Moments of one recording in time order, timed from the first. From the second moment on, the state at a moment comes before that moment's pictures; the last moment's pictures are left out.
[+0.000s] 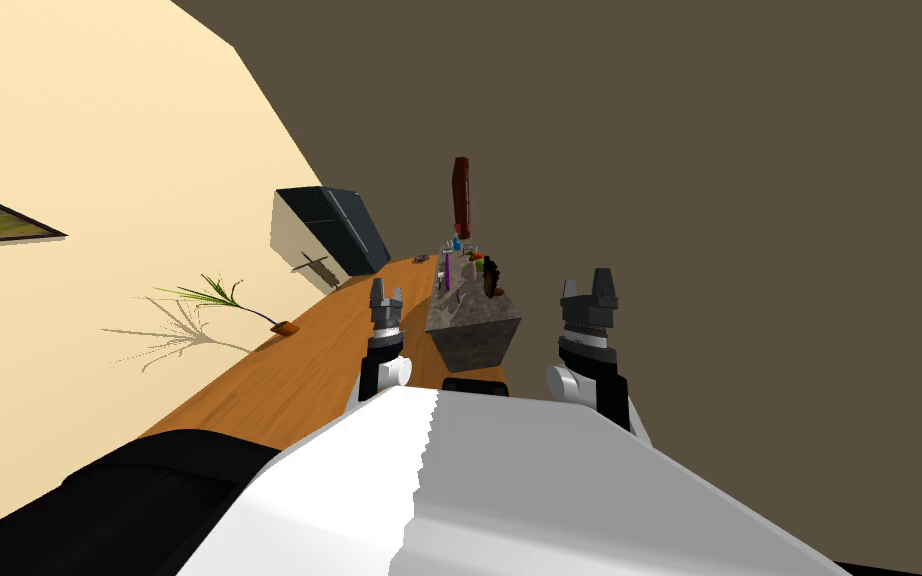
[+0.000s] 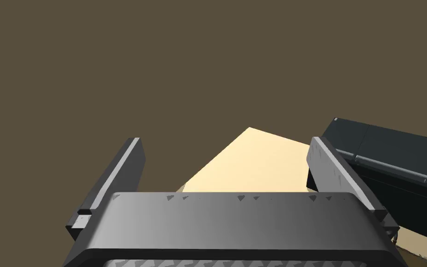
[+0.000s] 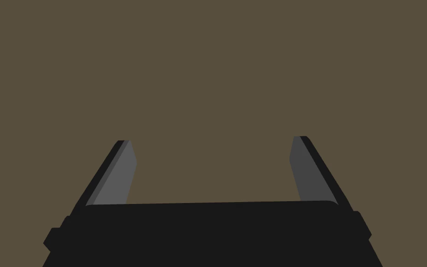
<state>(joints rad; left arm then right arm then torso) 0.48 0.02 0.01 -2.24 0.10 -0.45 -0.17 0.48 0.03 0.01 -2.30 -0.04 -0.46 0.13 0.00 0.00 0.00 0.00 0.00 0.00</state>
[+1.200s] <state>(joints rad) 0.26 0.16 0.00 -2.07 0.07 -0.13 -0.27 0.48 0.03 0.01 -2.30 -0.04 -0.46 0.13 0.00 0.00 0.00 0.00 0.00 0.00</state>
